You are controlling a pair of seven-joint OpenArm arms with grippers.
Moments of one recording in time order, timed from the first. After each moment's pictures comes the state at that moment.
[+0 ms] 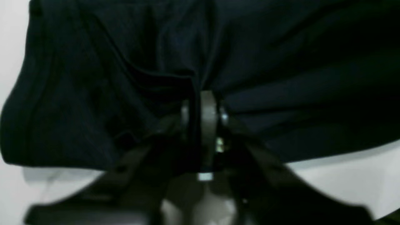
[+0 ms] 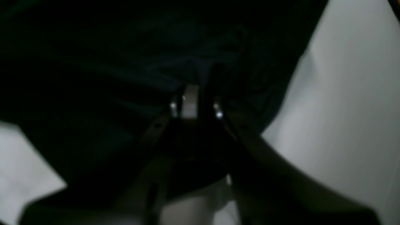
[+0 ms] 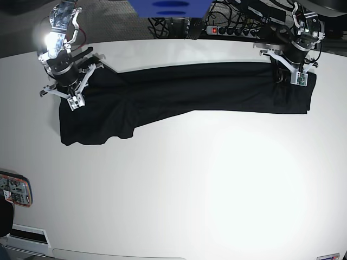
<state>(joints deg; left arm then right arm) 34.4 -12.0 -25.3 93.9 -13.1 -28.9 19.1 -24.9 6.3 22.6 108.2 -9.4 37.9 -33.9</state>
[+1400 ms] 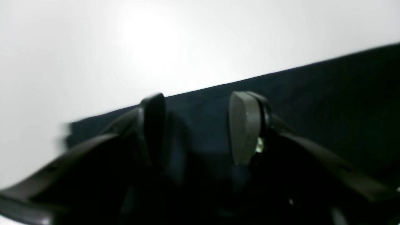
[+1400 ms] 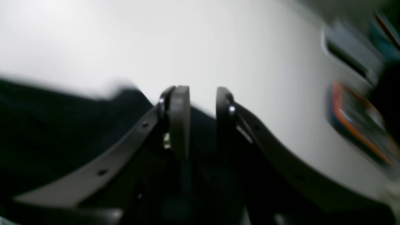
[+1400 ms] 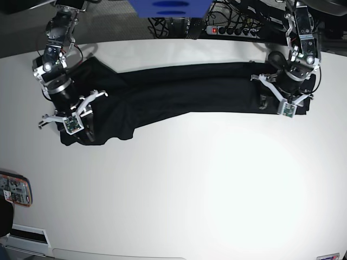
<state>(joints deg) 23.8 -13.0 -17.3 100.7 -10.9 -28.2 33.1 -18.1 6.6 21.0 111.0 -4.6 39.7 -15.5</state>
